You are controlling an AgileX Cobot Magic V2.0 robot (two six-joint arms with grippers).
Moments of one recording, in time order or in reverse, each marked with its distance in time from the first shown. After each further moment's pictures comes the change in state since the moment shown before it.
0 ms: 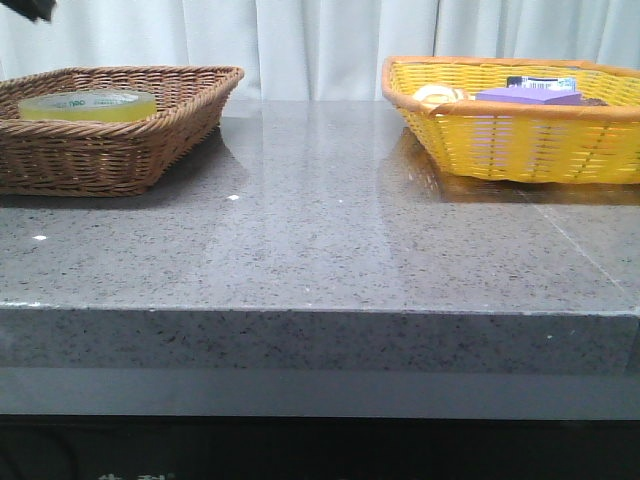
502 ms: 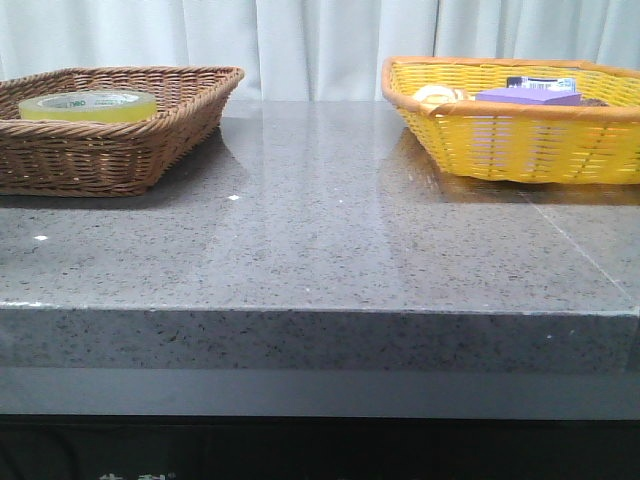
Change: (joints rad) left arm 0.000 -0.691 0.767 0.000 -0.420 0.000; right arm 0.000 0.000 0.000 0.000 -0.006 0.000
